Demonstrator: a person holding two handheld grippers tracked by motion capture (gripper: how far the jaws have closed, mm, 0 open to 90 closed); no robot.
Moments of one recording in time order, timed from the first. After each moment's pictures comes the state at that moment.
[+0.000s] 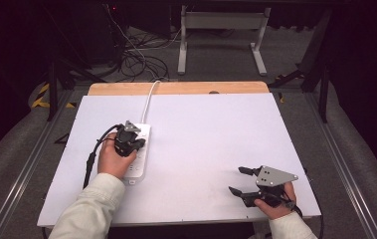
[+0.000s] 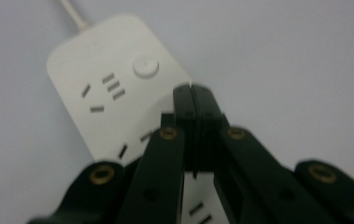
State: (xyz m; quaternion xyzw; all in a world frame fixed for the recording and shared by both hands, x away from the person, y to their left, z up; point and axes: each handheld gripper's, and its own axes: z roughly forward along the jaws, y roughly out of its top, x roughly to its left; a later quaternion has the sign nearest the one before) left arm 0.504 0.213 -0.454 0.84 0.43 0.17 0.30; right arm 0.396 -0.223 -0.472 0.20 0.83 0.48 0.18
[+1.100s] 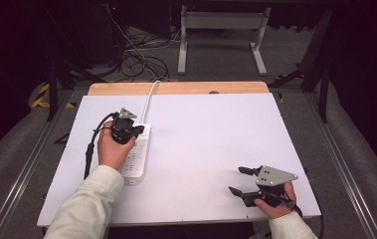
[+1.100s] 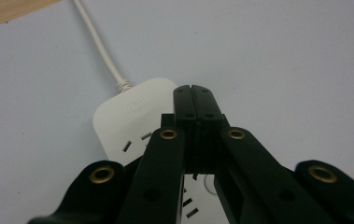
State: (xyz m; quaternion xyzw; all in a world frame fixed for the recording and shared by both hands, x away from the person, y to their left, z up) left arm 0.528 0.221 -0.434 0.81 0.44 0.18 0.35; right arm 0.397 -0.224 -0.473 0.20 0.84 0.48 0.18
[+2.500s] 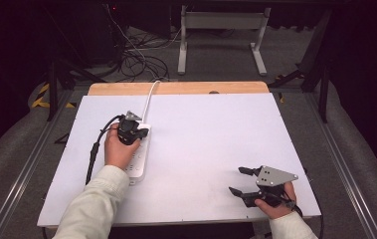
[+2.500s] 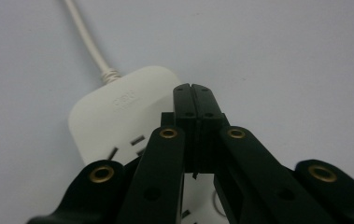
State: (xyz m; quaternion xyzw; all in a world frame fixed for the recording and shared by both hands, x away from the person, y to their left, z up) left arm 0.540 0.212 -0.457 0.81 0.44 0.17 0.34; right arm 0.397 -0.224 -0.473 0.20 0.84 0.48 0.17
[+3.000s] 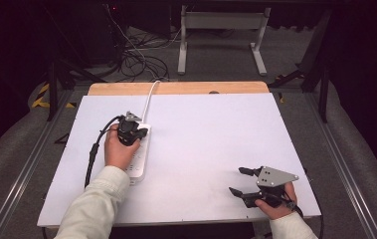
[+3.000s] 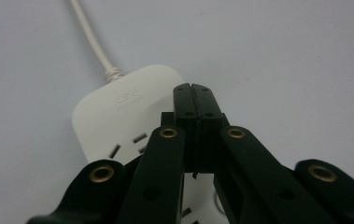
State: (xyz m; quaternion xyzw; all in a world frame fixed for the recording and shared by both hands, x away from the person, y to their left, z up) left arm 0.538 0.214 -0.457 0.81 0.45 0.19 0.33; right arm 0.396 -0.225 -0.473 0.20 0.84 0.48 0.17
